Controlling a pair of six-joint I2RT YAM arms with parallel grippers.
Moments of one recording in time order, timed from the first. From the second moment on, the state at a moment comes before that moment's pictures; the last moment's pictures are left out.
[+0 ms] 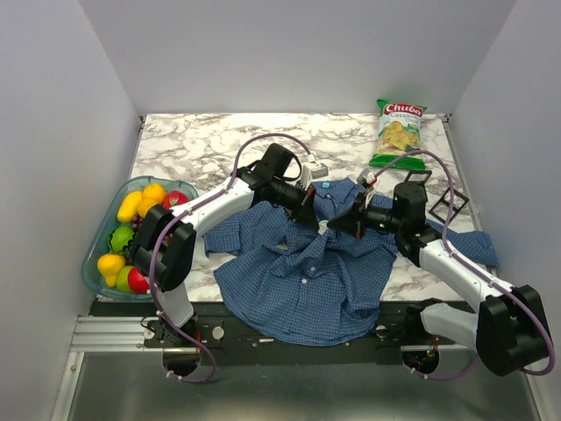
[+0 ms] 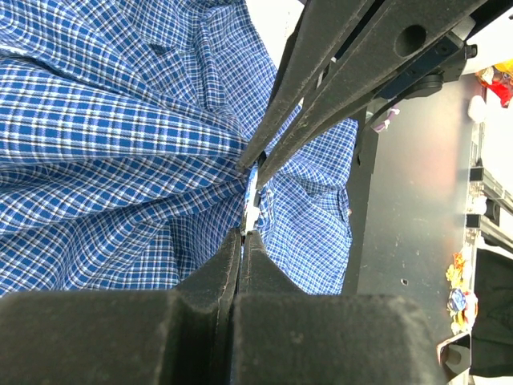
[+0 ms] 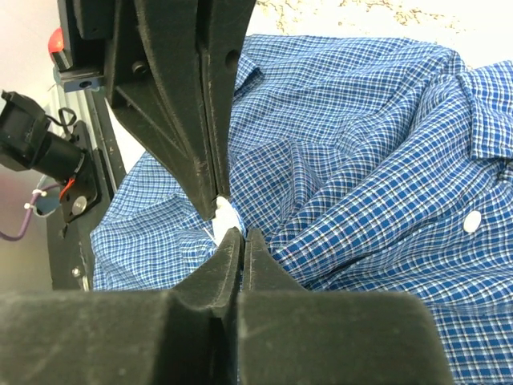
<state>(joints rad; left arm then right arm) -0.65 1.75 1.33 -0.44 0.94 -0.04 0.32 1.12 0.54 0.24 -0.84 0.17</state>
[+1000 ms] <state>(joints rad) -0.65 1.78 1.33 -0.38 0.98 -0.06 0.32 1.11 0.54 0.24 -0.82 0.17</state>
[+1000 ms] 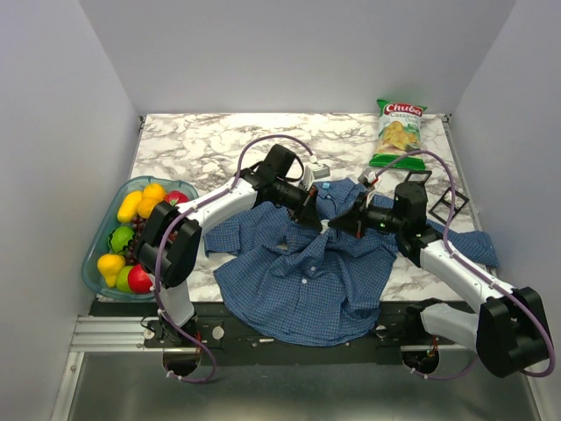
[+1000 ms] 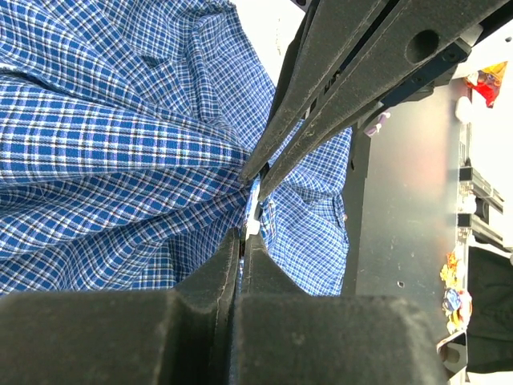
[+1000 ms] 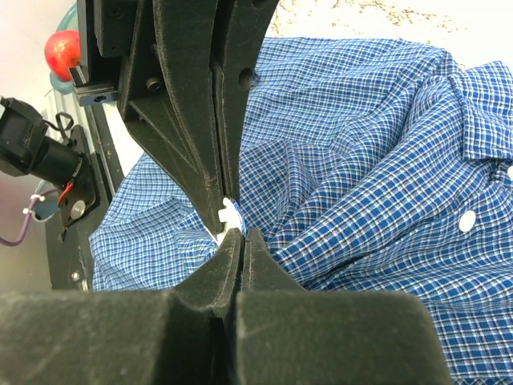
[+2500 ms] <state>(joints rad) -0.63 1.78 1.31 -0.30 1.07 -0.14 0.32 1.09 0.51 0.24 -0.85 0.19</state>
